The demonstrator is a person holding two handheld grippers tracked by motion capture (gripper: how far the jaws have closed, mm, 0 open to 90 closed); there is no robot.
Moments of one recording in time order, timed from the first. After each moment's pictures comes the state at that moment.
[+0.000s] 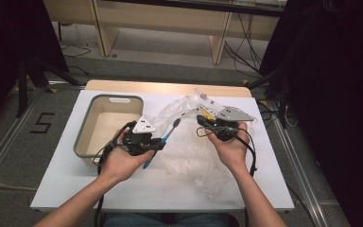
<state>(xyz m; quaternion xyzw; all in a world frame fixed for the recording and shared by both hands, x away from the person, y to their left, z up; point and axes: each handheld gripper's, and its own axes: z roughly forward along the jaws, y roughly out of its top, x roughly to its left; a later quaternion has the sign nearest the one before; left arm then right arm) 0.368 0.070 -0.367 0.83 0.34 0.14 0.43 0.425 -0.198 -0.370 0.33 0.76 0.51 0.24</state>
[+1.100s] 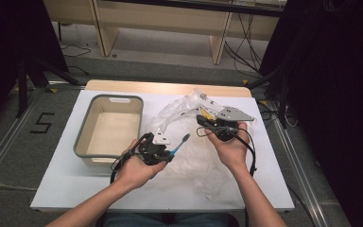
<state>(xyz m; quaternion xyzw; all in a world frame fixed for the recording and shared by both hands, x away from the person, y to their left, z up) 0.370 0.040 -0.403 0.86 0.34 0.12 0.37 0.424 -0.198 -0.368 0.33 0.76 0.51 0.24</state>
